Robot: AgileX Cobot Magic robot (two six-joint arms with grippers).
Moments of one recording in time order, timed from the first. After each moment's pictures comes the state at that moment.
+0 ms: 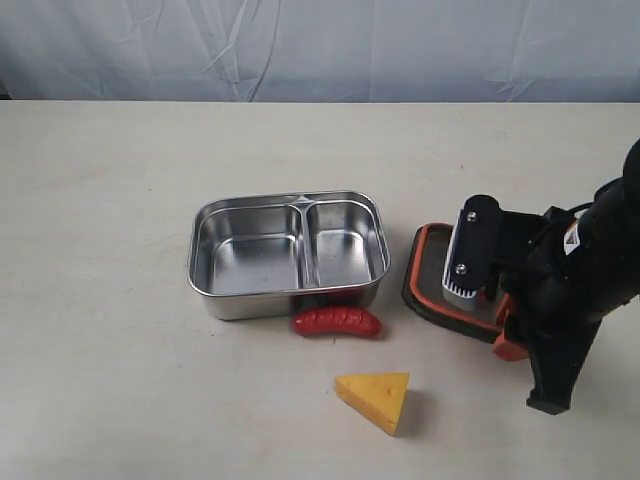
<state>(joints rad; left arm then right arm) 0.09 0.01 0.00 0.05 0.21 -0.02 0.58 1.38 -0.71 0.13 0.77 -0.94</state>
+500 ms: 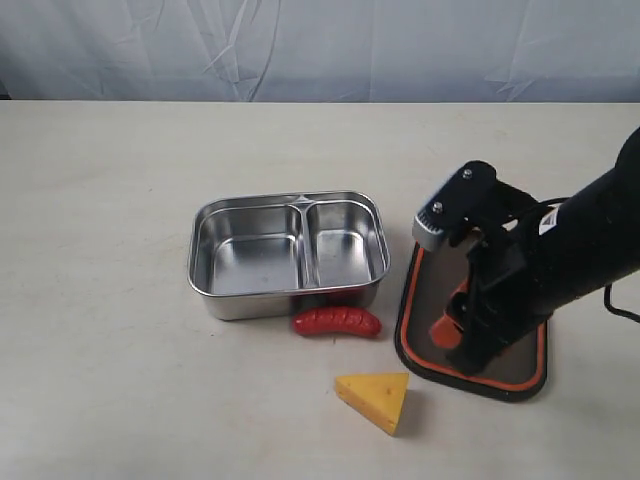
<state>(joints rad) 0.09 0.01 0.00 0.05 0.21 -0.02 0.58 1.40 -0.71 0.43 0.65 -0.81</state>
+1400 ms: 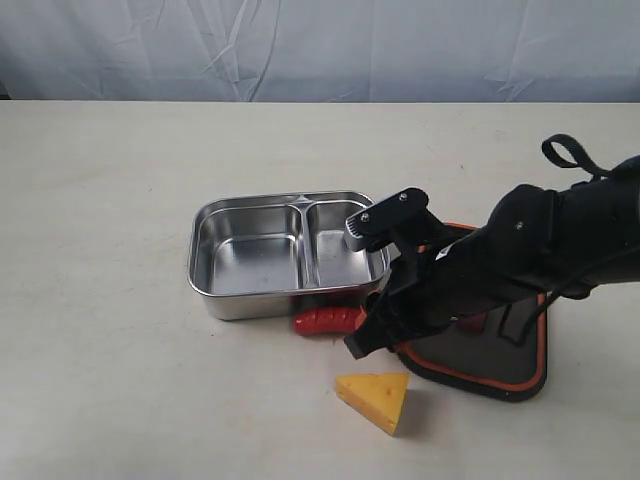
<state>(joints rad) 0.09 0.01 0.00 0.05 0.21 -0.02 0.75 1.71 -0.71 0.76 0.21 -0.80</state>
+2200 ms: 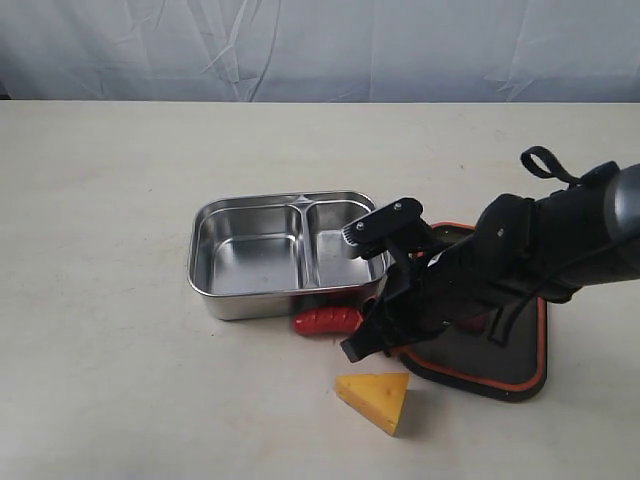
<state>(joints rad) 0.09 0.01 0.00 0.05 0.21 -0.02 0.75 1.78 -0.73 0.77 0.19 -0.80</state>
